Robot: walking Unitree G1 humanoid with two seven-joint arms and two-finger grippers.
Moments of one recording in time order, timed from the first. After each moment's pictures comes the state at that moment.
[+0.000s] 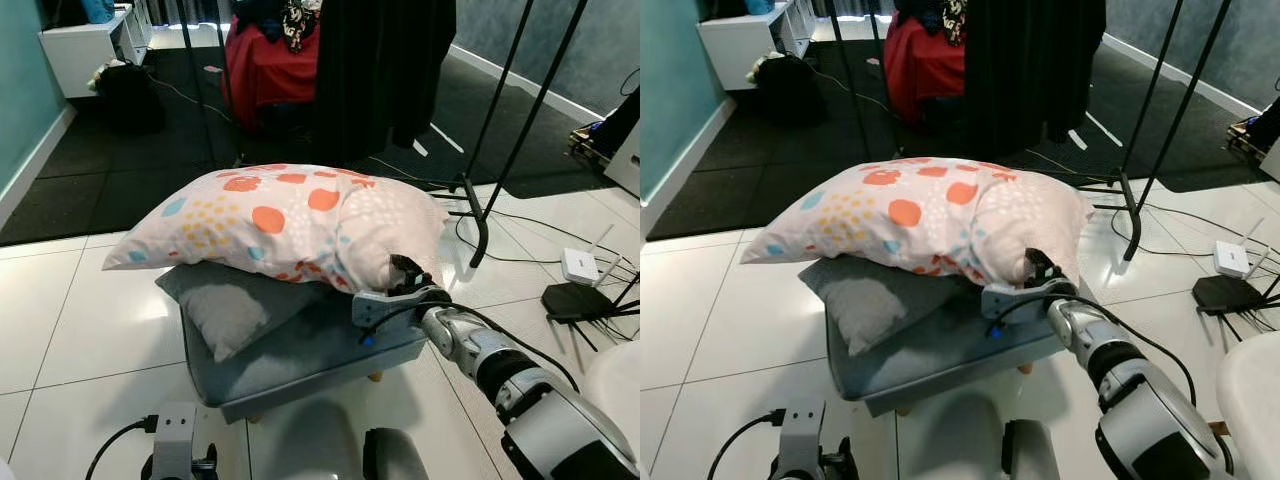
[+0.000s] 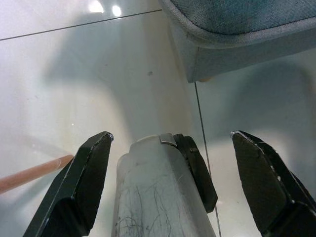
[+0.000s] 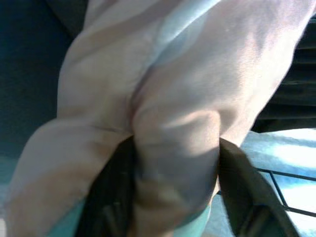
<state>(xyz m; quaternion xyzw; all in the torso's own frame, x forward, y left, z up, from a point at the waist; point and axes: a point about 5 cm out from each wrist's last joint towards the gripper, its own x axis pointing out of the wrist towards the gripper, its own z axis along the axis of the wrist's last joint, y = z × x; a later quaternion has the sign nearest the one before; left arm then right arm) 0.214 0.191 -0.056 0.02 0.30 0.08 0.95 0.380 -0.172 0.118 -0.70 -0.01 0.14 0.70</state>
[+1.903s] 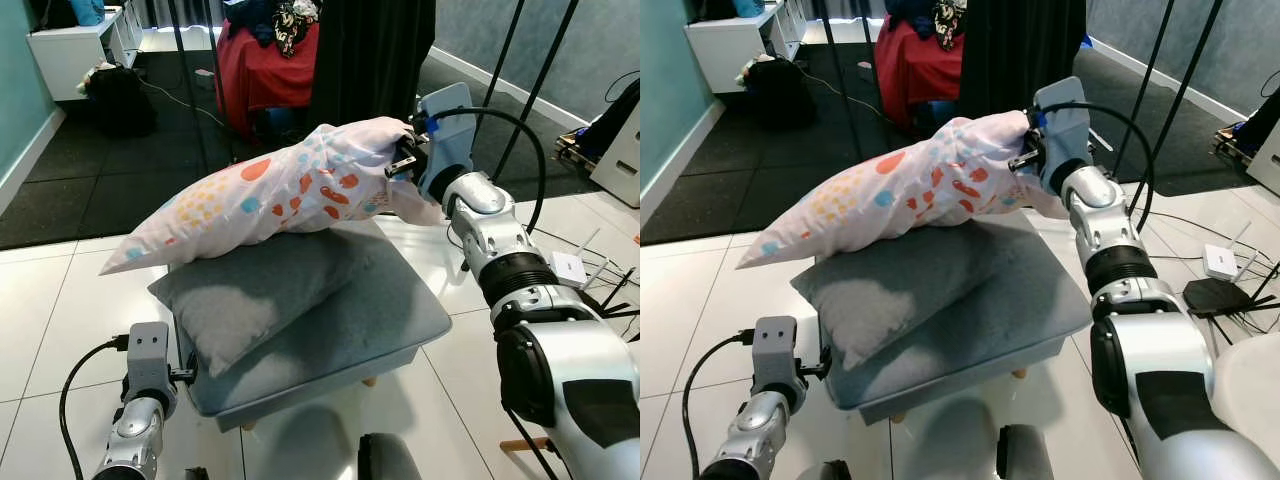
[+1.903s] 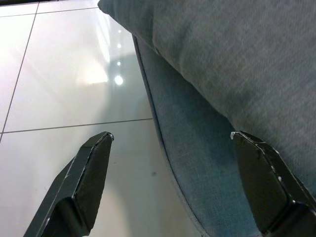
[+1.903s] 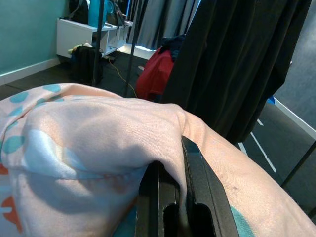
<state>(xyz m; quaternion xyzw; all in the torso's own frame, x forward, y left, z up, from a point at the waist) 0.291 0.229 0.017 0.00 0.16 0.10 0.98 0.419 -0.164 0.291 -0.13 -0.13 0.14 0.97</state>
